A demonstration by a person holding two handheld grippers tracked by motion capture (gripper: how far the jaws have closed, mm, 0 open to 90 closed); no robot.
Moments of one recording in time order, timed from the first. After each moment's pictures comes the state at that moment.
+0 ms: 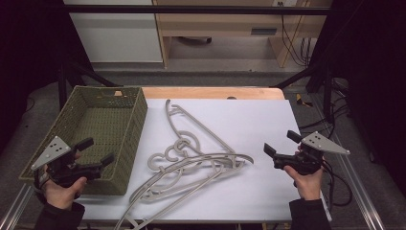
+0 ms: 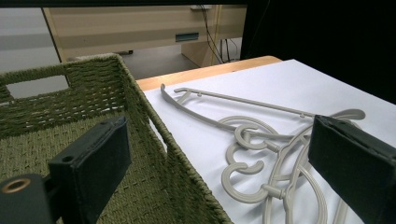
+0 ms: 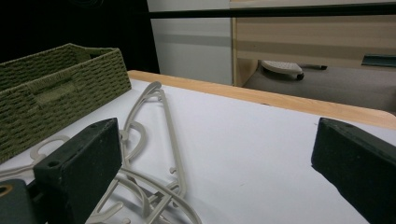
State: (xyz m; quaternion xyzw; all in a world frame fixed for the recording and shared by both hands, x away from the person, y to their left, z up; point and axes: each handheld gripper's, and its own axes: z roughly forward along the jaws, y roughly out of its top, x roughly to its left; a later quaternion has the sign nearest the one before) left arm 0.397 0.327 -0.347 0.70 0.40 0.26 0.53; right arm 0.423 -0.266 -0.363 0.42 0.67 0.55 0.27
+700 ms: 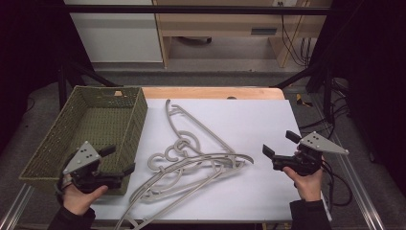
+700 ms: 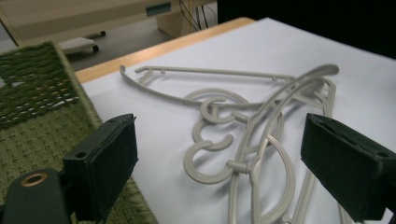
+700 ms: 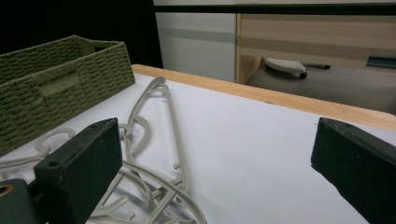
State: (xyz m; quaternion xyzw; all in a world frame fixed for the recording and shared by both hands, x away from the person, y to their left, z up) left arm 0.391 0.274 -0.356 0.78 0.34 0.23 0.48; right arm 0.421 -0.262 -0.360 0.41 0.68 0.54 0.27
